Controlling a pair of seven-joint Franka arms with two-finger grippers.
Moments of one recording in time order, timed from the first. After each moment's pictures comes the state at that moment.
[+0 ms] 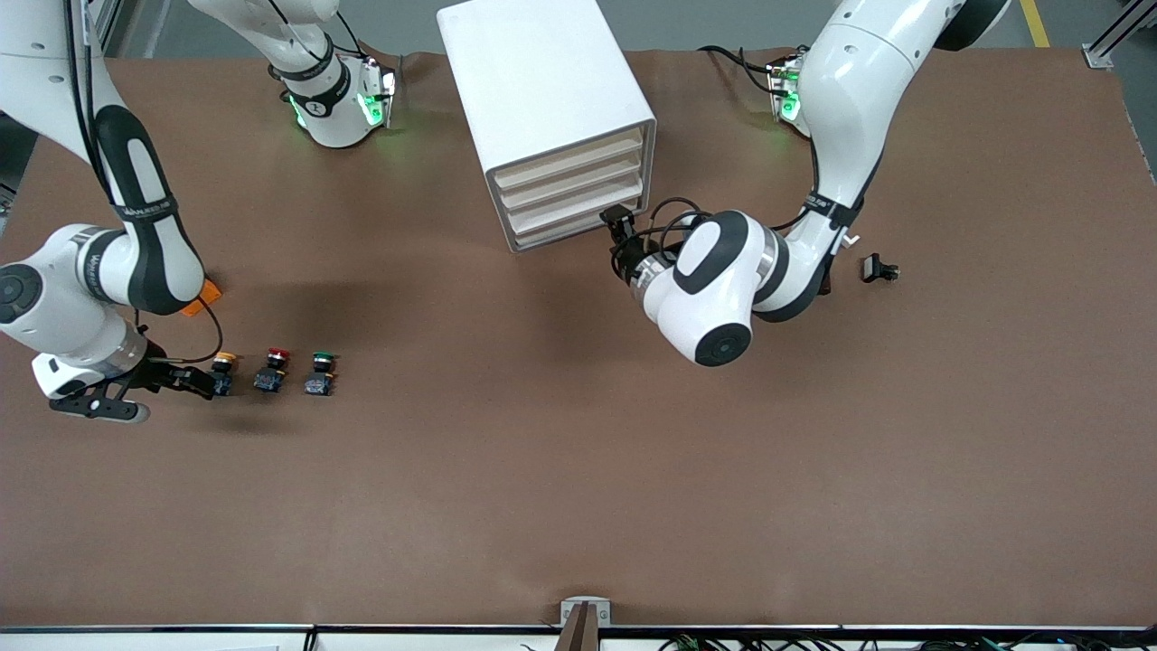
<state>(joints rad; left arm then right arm) -0.44 0.68 -0.19 -1.43 -0.67 1.52 -2.45 -0.13 0.46 -0.11 -1.99 0.00 2.57 -0.09</state>
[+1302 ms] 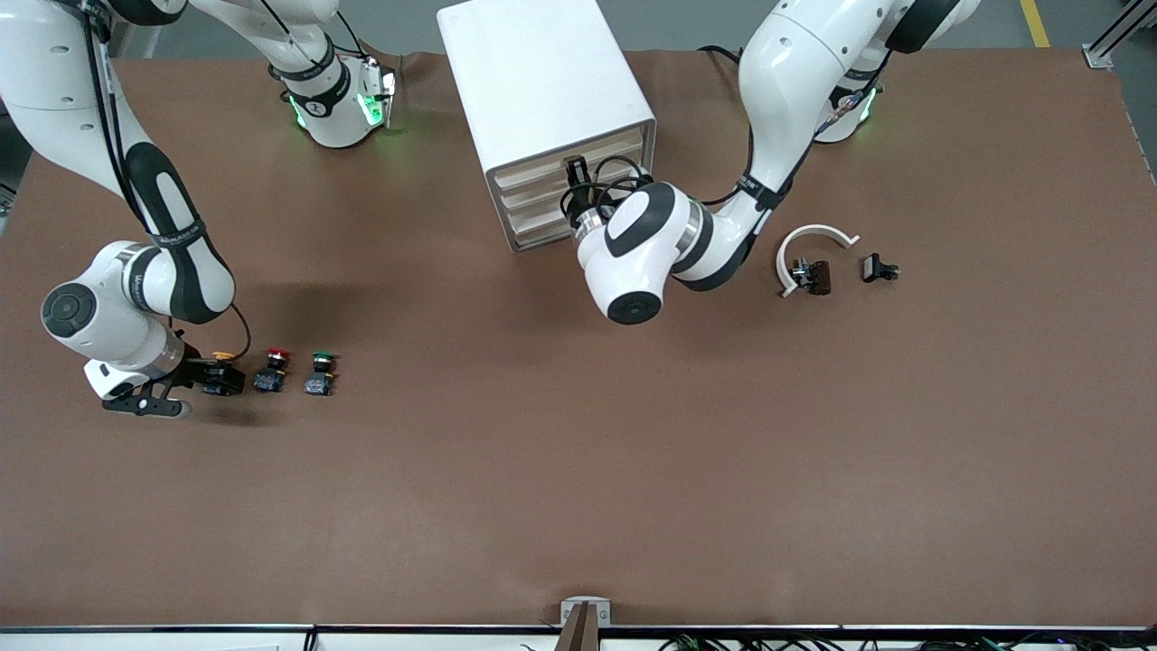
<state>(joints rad) -0.59 0.73 -0.19 -1.44 -0.79 1.43 -2.48 -0.14 0.56 -0.10 -2.01 0.00 2.63 -0.12</state>
